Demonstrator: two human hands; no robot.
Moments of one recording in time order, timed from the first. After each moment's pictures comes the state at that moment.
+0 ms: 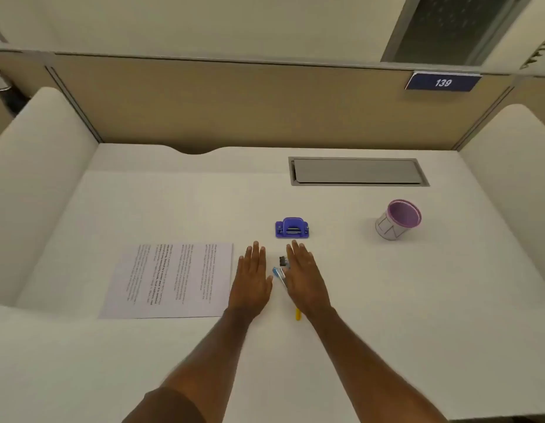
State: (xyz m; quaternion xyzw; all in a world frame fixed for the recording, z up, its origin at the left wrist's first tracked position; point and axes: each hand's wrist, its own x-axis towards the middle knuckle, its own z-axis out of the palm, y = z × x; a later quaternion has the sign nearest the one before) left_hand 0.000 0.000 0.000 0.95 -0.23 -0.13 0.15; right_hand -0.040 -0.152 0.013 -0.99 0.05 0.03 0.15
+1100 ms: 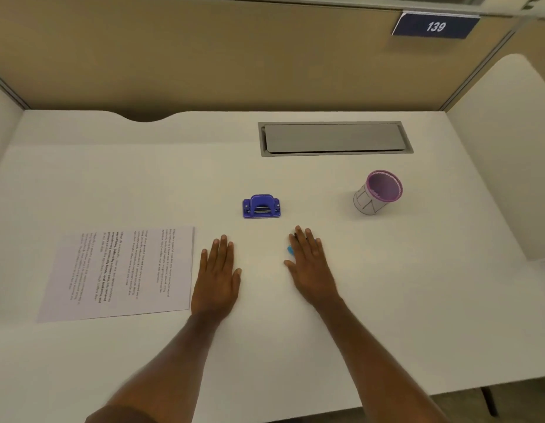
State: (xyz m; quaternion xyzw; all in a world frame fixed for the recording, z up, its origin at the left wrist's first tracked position) left_hand -0.013 0.002 -0.045 0.95 -0.25 -0.07 0.17; right_hand -0.071 -0.242 -0.027 -0.99 0.06 0.03 0.14
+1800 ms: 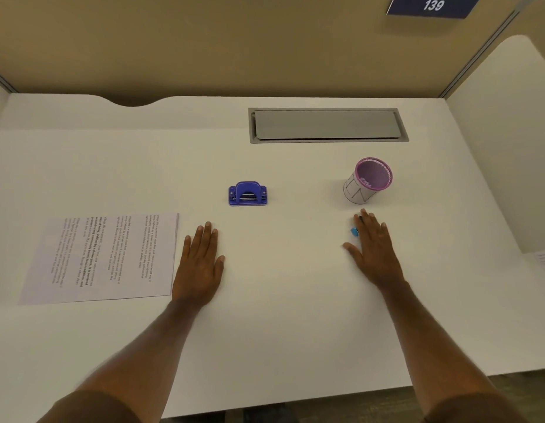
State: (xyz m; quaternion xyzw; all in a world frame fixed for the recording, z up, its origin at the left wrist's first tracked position) left_hand -0.013 0.002 -0.043 0.95 -0.25 -0.07 0.16; right_hand -0.122 -0.406 -0.013 -0.99 0.12 0.01 0.10
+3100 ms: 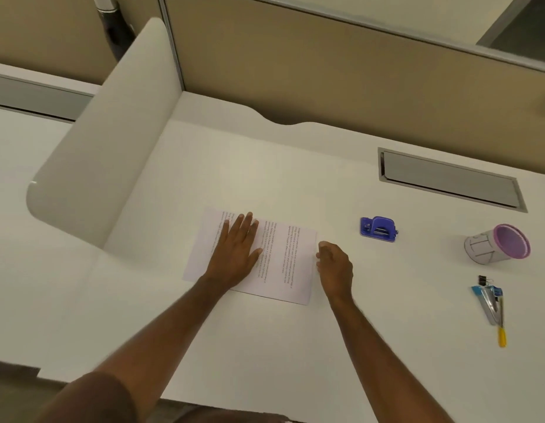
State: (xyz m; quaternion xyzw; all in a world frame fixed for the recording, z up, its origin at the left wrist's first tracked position) left_hand 0.083 0.233 -0.020 0.96 -0.24 -0.06 0.15; right_hand 0.023 -0.001 0.025 -0.83 0.34 0.03 0.44
